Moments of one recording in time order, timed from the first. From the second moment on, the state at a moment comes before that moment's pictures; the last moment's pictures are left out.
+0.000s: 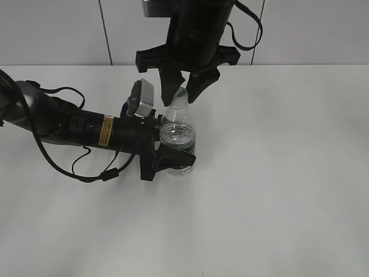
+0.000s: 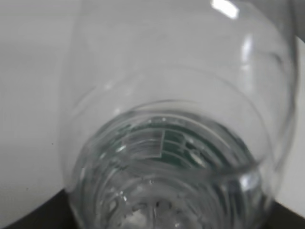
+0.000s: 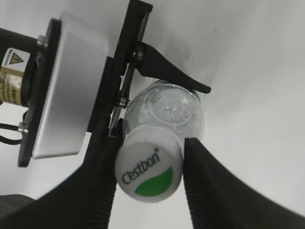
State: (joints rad) left arm -0.30 2.31 -1.20 1.48 -1.09 -0.65; right arm 0.67 2.11 -1.93 0.16 1.23 0.13
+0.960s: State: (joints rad) left arm -0.30 2.31 -1.21 1.49 -1.08 -0.65; right arm 0.67 2.11 -1.93 0.14 1.22 -0.60
